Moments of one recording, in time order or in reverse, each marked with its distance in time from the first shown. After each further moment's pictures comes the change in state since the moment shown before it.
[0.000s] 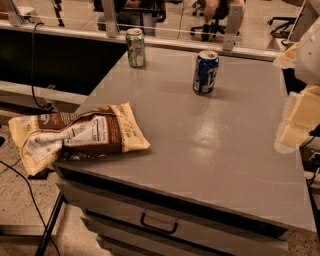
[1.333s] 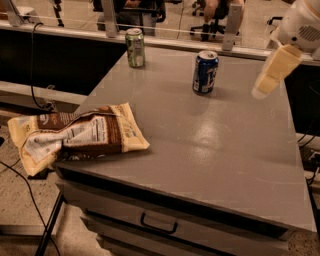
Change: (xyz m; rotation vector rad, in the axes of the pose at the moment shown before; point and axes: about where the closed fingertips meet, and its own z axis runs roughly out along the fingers) arm 0.001 -0.128 0.034 0.062 -0.080 0.170
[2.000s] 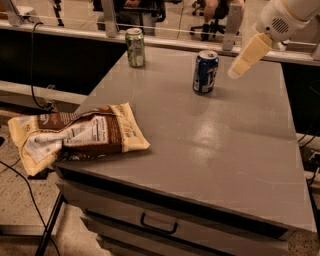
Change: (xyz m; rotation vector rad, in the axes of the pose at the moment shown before) arm -0.051 -0.059 0.042 0.015 -0.167 0.072
